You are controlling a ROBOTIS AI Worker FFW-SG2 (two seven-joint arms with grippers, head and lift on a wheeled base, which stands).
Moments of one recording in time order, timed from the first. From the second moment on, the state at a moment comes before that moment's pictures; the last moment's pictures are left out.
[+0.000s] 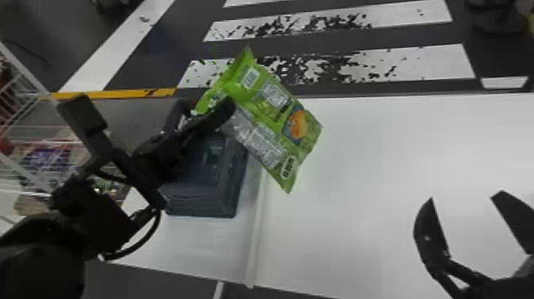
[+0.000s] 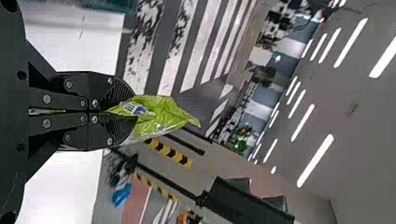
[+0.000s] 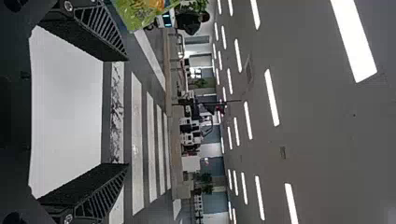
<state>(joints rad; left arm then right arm) 0.33 0.07 0.47 -2.48 0.72 0.99 -0.33 0.77 -0.22 0.26 -2.03 -0.06 -0.47 -0.08</state>
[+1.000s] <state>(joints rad) 0.10 0.00 0.01 -1.65 0.63 0.67 -0.58 0.54 -0.22 0.06 -2.04 -0.18 0.00 0.04</state>
